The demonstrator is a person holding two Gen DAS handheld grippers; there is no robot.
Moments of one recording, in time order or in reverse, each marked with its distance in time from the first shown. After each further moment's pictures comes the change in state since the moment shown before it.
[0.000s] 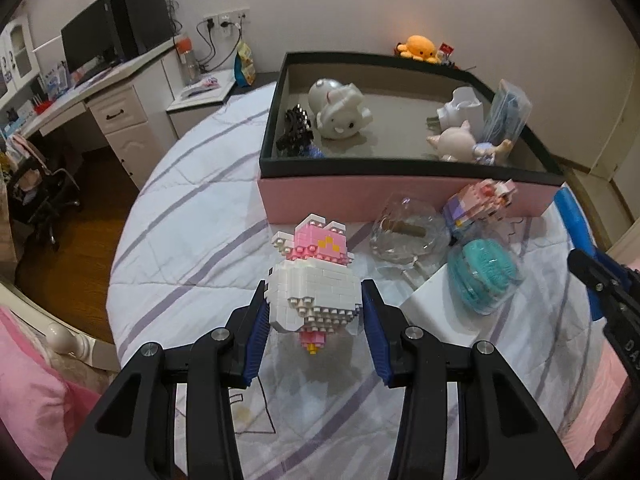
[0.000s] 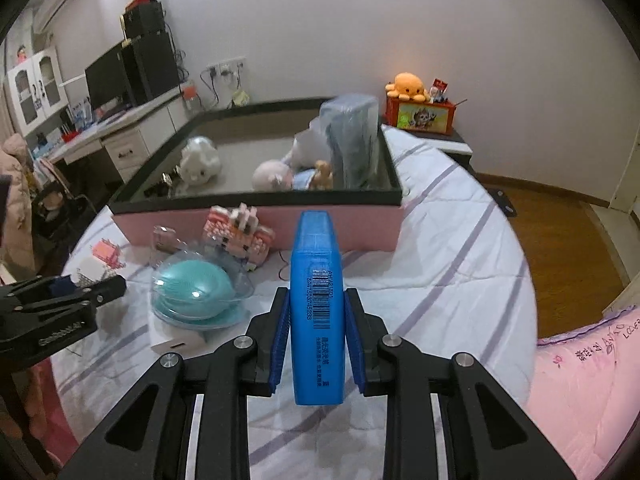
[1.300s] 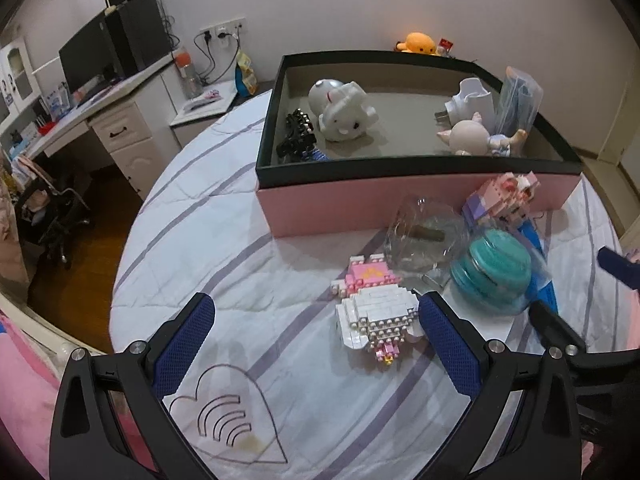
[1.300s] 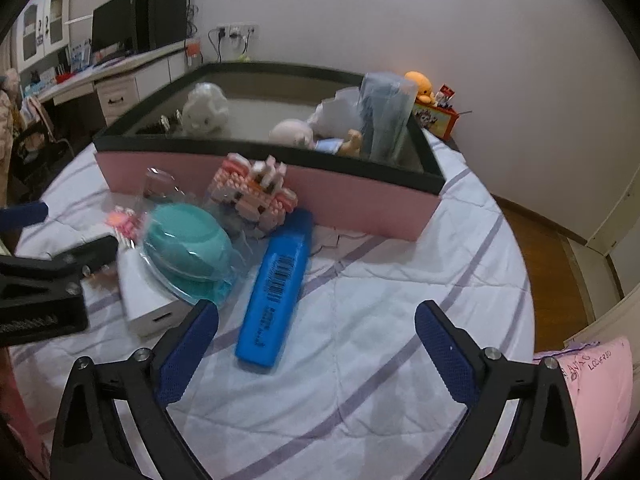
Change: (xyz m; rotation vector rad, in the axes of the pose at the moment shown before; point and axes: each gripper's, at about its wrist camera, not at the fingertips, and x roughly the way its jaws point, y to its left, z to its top) left arm 0.025 -0.003 0.007 0.056 -0.018 0.045; right arm 0.044 0.035 -0.013 -0.181 0.111 -0.121
